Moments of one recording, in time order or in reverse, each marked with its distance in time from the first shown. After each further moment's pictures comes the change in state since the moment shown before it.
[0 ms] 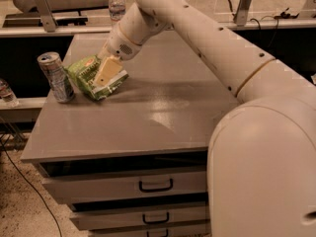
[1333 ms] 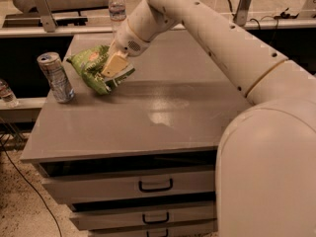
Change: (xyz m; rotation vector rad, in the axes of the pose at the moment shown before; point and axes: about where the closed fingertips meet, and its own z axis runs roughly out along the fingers) arm 0.011 -0.006 -0.024 0.045 0.003 0.003
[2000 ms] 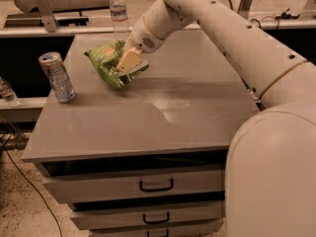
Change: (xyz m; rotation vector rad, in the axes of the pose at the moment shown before) arm 0.032 -0.020 -0.029 0.086 0.034 0.058
